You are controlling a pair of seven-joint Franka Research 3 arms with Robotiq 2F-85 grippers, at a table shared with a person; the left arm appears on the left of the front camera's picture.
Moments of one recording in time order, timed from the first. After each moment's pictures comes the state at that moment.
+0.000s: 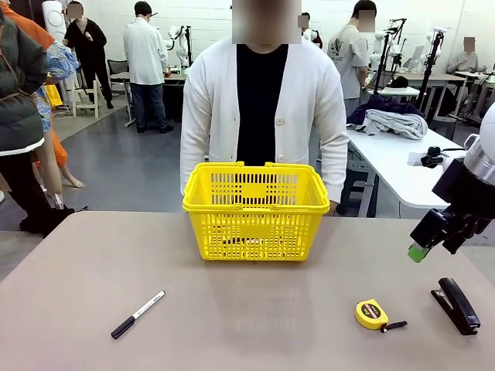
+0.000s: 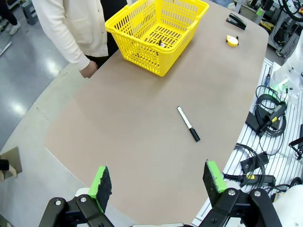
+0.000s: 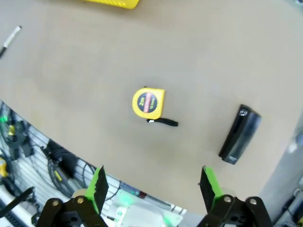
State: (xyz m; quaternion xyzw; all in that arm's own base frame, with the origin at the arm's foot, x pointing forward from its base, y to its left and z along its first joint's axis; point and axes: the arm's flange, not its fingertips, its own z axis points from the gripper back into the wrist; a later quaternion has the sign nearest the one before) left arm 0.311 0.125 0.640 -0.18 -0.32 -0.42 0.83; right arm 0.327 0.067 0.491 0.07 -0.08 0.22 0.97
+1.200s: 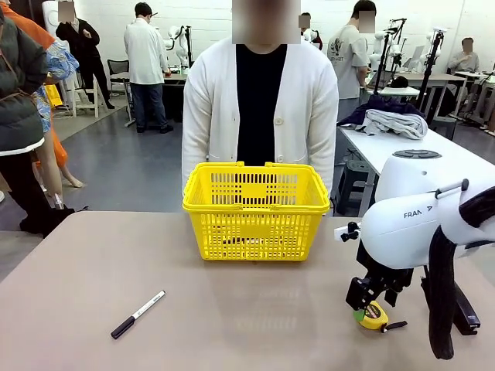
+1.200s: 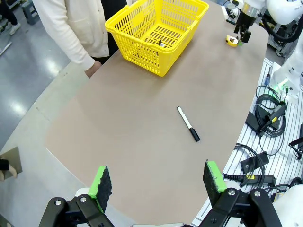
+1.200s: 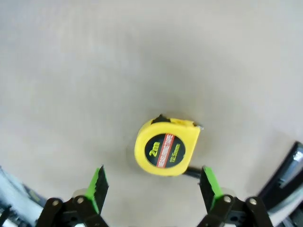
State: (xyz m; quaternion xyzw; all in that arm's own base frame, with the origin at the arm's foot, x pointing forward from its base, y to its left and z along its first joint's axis) left arm 0.311 0.125 0.640 -0.18 -0.32 -0.42 0.83; right arm 0.374 0.149 0.333 0.00 0.00 0.24 0.97
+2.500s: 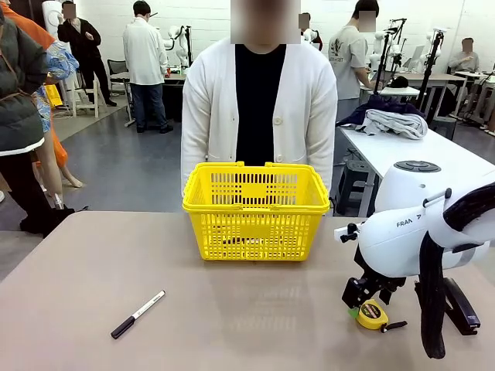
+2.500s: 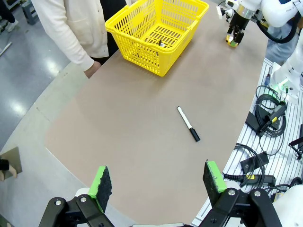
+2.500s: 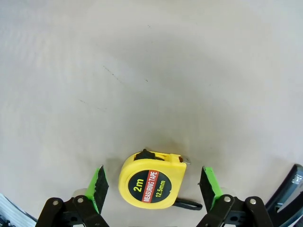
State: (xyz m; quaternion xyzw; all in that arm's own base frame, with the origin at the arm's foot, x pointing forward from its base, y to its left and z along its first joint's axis) left arm 0.311 0.125 0.640 -0.18 -0.32 -0.42 0.83; right arm 0.391 0.144 0.311 0.00 -0.02 0.23 0.97
